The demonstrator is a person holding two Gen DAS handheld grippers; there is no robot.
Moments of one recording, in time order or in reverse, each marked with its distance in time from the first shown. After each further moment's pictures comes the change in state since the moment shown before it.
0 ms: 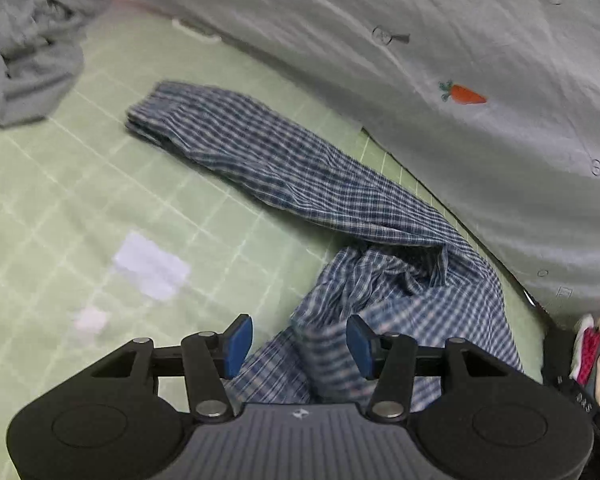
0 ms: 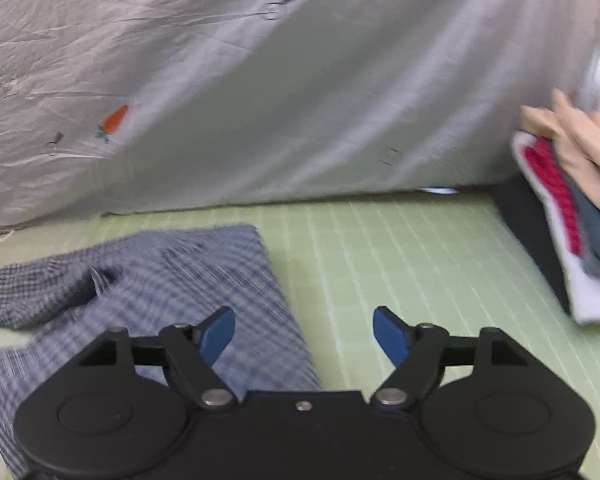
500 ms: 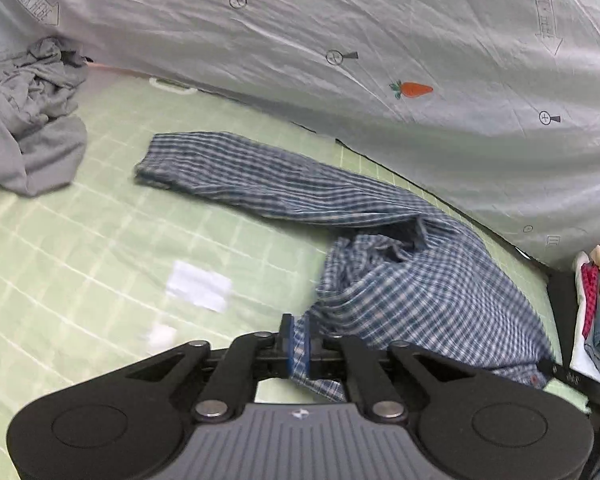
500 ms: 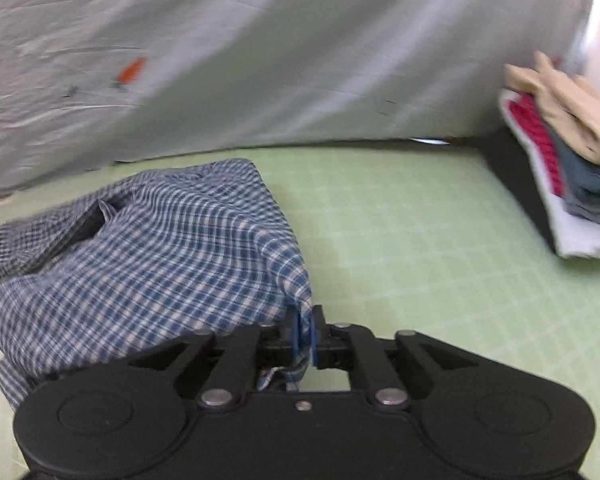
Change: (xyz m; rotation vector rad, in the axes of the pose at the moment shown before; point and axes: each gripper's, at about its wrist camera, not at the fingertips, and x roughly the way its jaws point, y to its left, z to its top) left arm -0.069 0.012 -0.028 0.235 -0.091 0.015; right arm -0.043 0.011 -0.052 0.031 0.112 -0.064
